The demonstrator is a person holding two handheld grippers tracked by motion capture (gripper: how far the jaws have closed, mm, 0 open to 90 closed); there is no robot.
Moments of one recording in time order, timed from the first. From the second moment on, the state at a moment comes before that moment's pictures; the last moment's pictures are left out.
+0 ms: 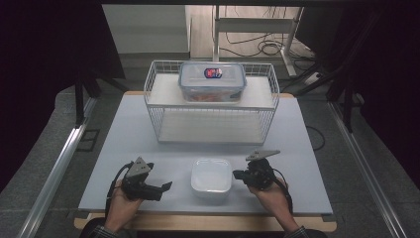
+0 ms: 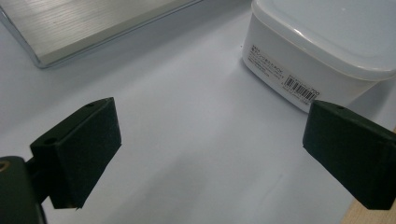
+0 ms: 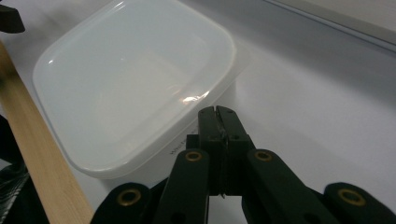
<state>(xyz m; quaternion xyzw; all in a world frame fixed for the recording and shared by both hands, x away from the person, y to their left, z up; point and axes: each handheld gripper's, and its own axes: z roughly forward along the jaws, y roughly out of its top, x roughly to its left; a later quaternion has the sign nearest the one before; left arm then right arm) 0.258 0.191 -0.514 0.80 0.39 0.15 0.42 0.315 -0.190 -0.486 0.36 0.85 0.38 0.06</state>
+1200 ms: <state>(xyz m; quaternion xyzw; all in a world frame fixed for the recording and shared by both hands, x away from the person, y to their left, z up) 0.268 0.157 -0.499 0.81 0.36 0.11 0.45 0.299 -0.193 -0.476 0.34 0.84 0.41 0.10</state>
